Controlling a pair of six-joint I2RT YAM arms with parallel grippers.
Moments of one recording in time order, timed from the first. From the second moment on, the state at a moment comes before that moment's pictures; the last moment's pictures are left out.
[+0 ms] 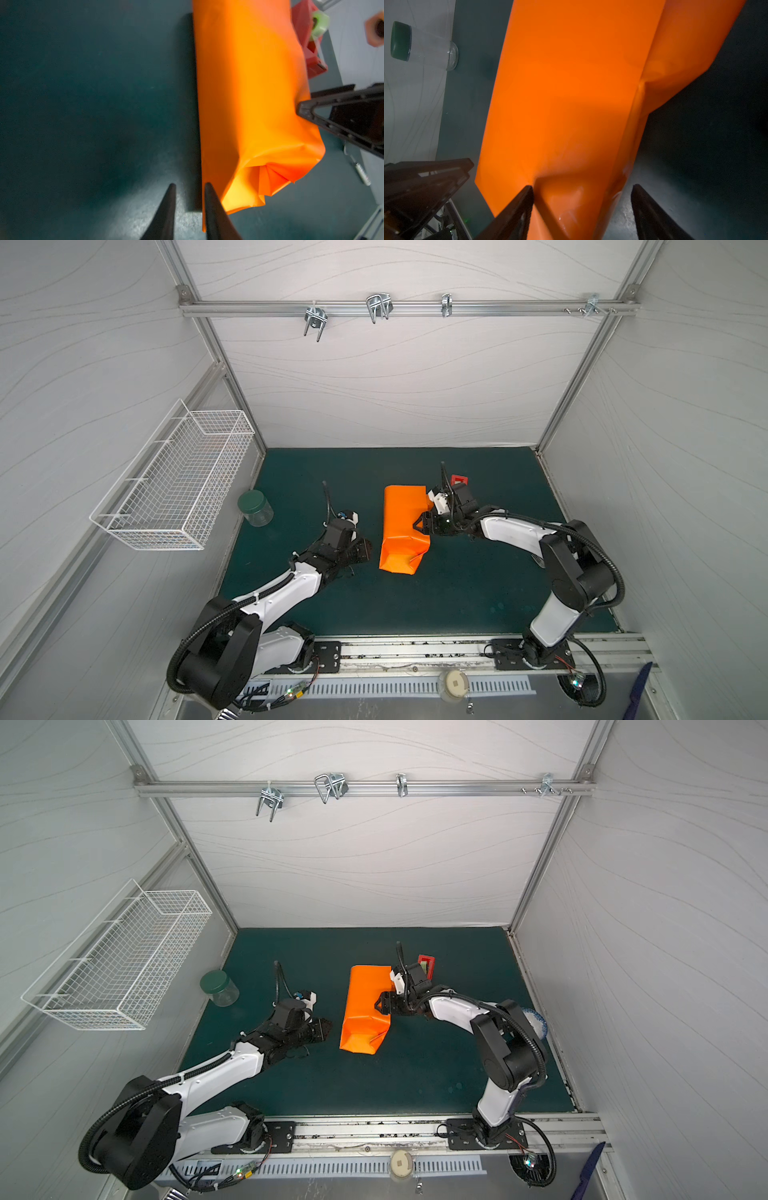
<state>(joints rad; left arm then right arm) -0.44 1.22 0.49 -0.09 0.14 -0.57 0.58 1.72 1.01 -0.18 -0.39 0.45</state>
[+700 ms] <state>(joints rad) -0.54 1.35 0.54 -0.05 0.21 -0.61 0.58 1.72 1.01 -0.17 -0.40 0.45</state>
